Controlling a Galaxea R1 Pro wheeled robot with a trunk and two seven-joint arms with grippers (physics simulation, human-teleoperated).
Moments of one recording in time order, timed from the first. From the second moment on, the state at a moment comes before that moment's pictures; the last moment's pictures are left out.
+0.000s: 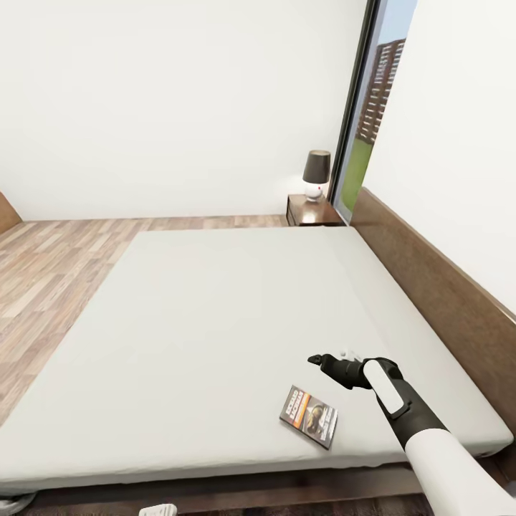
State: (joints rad) left arm -0.27 0.06 0.15 -0.29 0.13 -0.07 -0.51; right arm -0.69 -0.10 0.07 -0.81 -0.82 0.73 -0.07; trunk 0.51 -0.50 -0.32
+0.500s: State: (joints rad) left arm -0.27 0.06 0.14 -0.29 0.13 -0.07 -0.50; right arm -0.69 -0.10 0.08 -0.80 -0.82 0.73 -0.07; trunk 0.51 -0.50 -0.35
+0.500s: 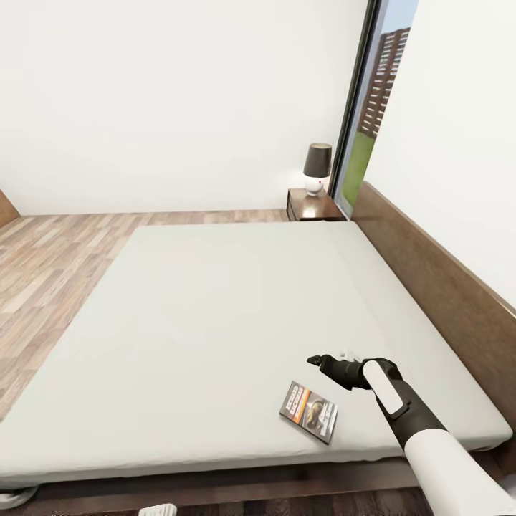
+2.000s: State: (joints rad) left arm -0.27 0.07 0.15 -0.29 0.13 -0.07 -0.50; right arm -0.69 -0.10 0.08 -0.80 -0.82 0.73 -0.07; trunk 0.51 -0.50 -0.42
